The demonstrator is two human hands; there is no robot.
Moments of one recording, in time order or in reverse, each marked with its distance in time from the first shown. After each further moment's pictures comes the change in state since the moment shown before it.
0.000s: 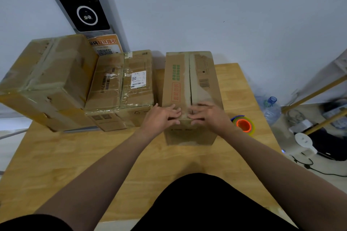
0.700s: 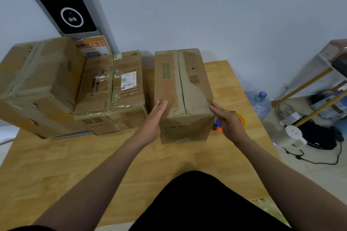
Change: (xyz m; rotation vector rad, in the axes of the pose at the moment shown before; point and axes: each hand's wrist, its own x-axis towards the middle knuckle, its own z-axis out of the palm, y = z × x) left_hand -0.022 0.011 0.011 -0.261 -0.079 -0.196; right_hand -0.085 0.023 -0.005 0.436 0.273 0.453
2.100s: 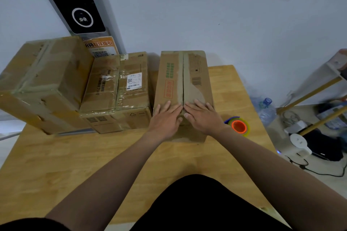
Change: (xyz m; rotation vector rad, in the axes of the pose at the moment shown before) left_hand 0.030 0.028 0.016 0.576 0.011 0.041; right_hand 0.057 -0.084 0.043 -0.664 -0.476 -0.015
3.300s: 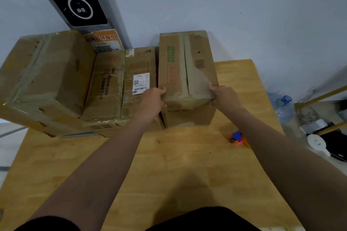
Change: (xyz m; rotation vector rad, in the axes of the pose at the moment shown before) left_hand 0.085 -0.094 -0.063 -0.422 0.071 -0.391; right_hand 0.116 0.048 -0.048 0.123 0.013 0.269
